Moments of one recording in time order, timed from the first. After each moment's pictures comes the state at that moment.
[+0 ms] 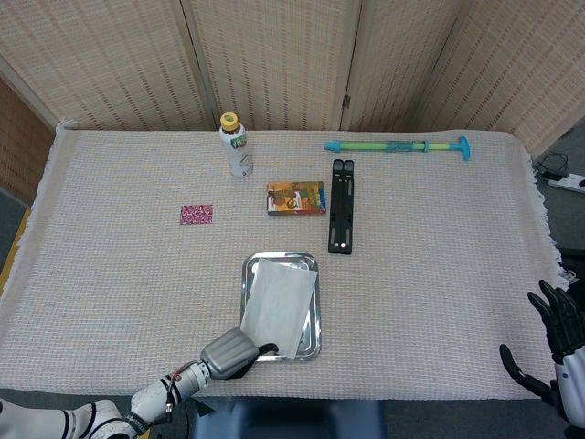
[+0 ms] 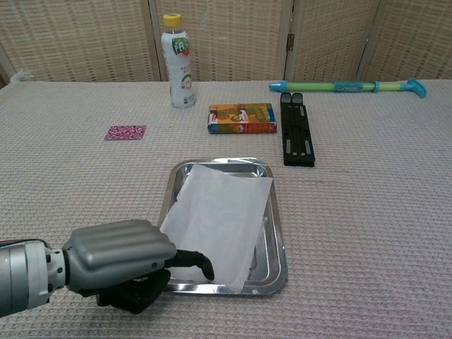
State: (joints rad) left arm -0.69 -1.58 0.09 -1.58 1.54 0.83 0.24; right arm -0.09 -1.14 -0.01 -1.59 -1.83 1.91 0.33
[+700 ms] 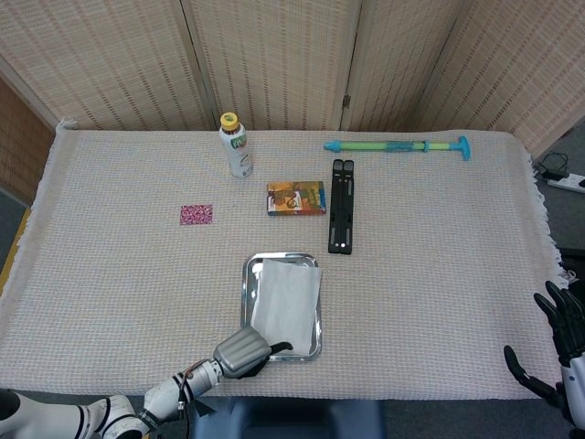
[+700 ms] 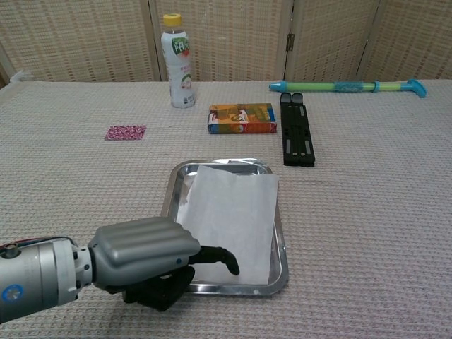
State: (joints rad) left arm -0.72 -1.64 0.07 -1.54 1.56 0.85 0.20; right arm -0.09 -1.13 -0.01 -1.59 -1.84 1.93 0.34
